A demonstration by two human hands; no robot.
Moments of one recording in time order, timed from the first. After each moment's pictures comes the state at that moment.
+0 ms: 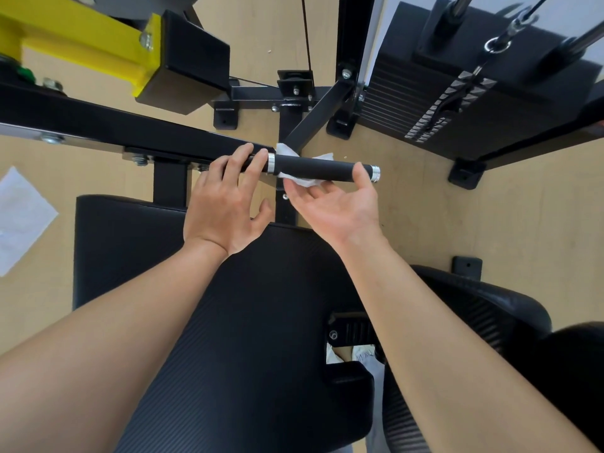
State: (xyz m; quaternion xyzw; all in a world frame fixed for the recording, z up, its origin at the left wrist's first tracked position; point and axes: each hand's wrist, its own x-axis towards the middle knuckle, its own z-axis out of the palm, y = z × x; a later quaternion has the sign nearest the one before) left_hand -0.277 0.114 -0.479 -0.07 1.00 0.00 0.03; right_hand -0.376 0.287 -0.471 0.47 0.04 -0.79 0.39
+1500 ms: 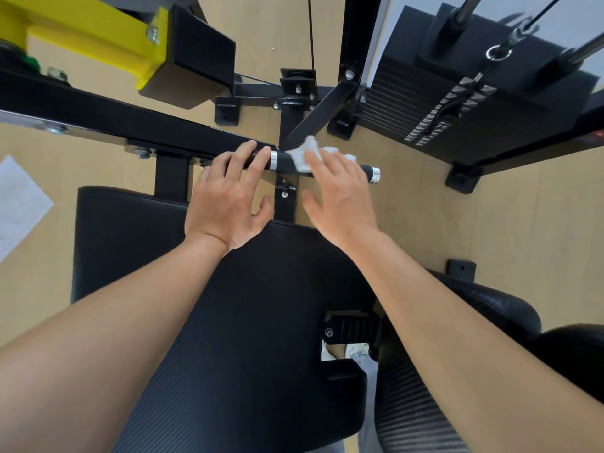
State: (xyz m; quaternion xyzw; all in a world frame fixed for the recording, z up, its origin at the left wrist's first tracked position) left_hand -0.276 0.113 -0.480 -0.07 1.00 -0.01 0.03; right_hand -0.374 0.297 -0.496 -0.30 0.90 -0.26 0.14
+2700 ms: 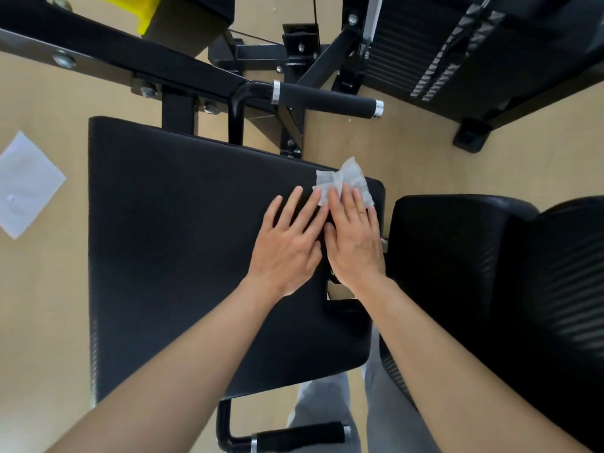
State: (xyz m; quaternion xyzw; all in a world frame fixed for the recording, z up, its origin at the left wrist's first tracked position) left_hand -0.155 0.252 -0.481 0.00 0.99 0.02 0.14; right_hand -0.220 0.392 -0.517 -0.23 0.91 -0.24 0.23
